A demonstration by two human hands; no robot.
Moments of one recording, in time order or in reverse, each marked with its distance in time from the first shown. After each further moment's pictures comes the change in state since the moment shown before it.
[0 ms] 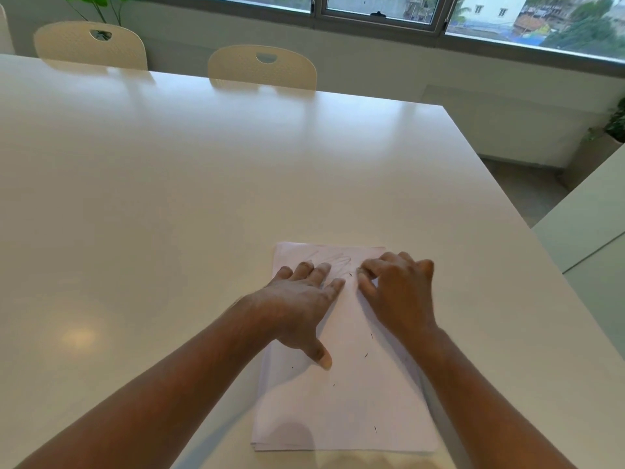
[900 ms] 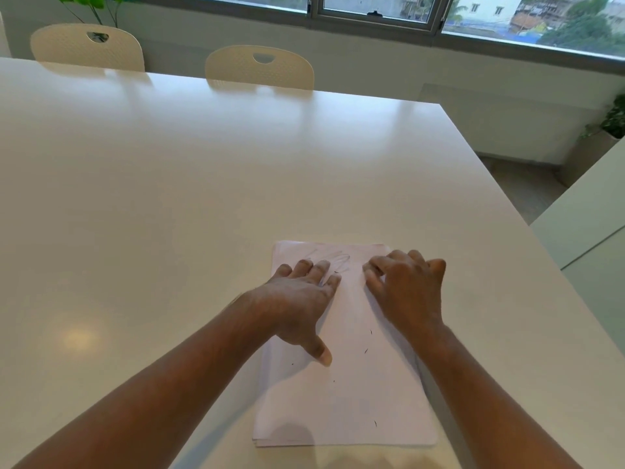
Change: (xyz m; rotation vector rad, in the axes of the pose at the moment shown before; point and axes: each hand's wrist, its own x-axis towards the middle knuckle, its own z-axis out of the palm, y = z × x) left_hand -0.001 0.000 -0.004 0.012 -0.028 -0.007; right_hand -0.002 0.009 -0.002 -0.118 0.050 0.013
